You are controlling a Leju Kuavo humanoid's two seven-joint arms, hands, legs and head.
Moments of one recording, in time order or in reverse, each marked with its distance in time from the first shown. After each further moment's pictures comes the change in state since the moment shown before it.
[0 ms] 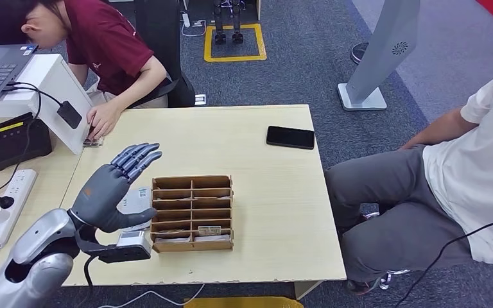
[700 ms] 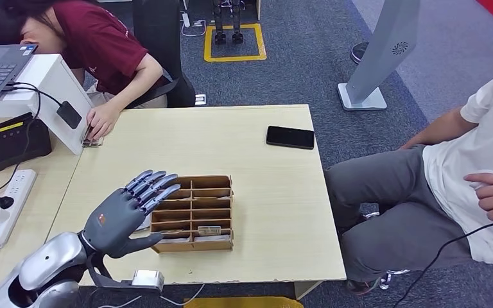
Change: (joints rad) left arm 0.044 0.090 -0.141 -0.059 -0.161 0.065 0.037; right arm -0.006 0.002 -0.009 -0.003 -0.001 0.009 0.020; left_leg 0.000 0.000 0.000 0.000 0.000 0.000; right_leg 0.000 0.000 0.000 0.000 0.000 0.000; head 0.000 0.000
